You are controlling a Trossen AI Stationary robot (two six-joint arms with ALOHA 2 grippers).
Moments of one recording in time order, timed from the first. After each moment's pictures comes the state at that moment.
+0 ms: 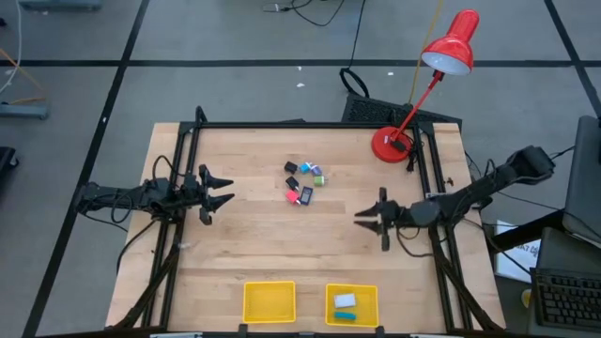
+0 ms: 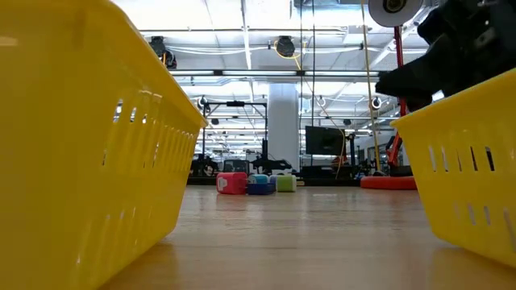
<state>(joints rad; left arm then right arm) -0.09 0.01 0.02 0.07 -0.26 -0.11 0.36 0.96 0.14 0.66 0.39 0.17</state>
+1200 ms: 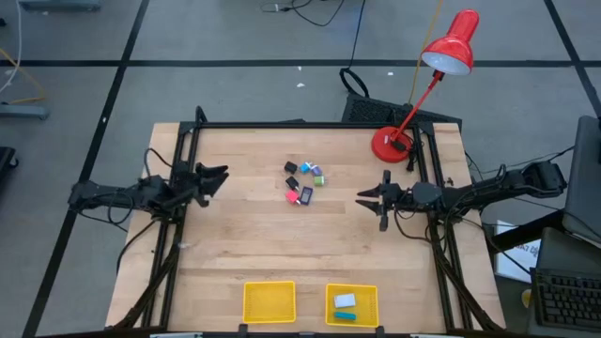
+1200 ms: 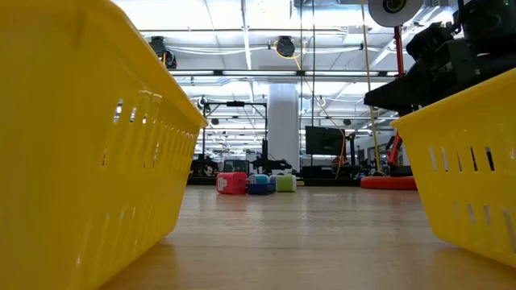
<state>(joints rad) -0.09 0.12 0.02 0.32 -0.49 -0.52 0.06 0.86 0.06 0.69 0.19 0.06</state>
